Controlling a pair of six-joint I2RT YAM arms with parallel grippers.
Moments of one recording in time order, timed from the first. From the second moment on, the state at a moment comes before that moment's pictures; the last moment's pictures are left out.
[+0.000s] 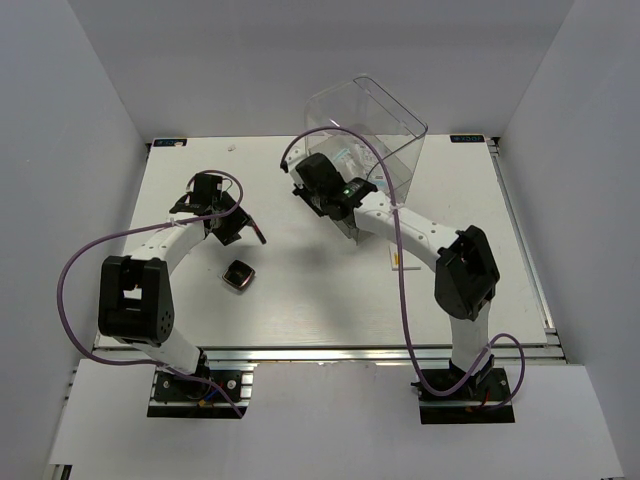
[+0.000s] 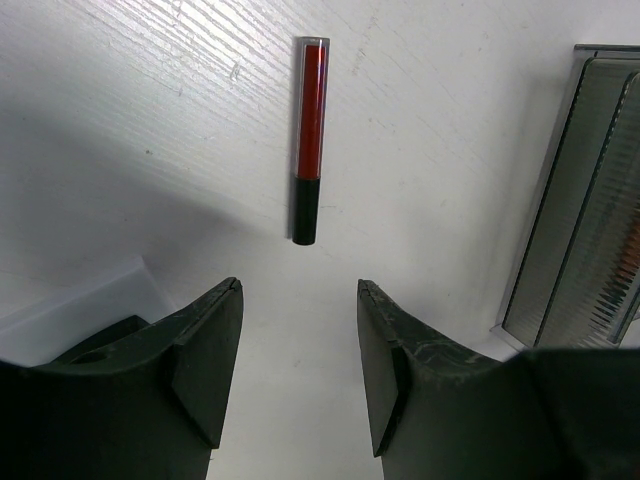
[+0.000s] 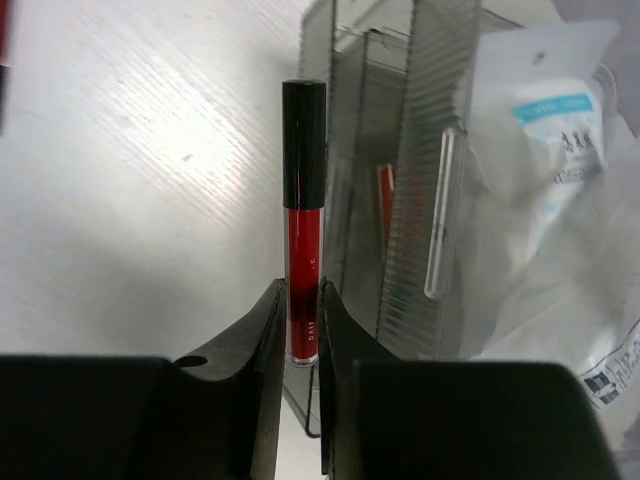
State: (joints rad) left arm -0.13 1.59 1.05 -0.40 0.06 -0.83; right arm 0.84 1.95 1.74 -0.52 0.31 -0.22
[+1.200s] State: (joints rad) left arm -0.12 1.72 1.18 -0.43 0.07 -0.80; right arm 0.81 1.92 1.61 -0.52 0.15 -0.32
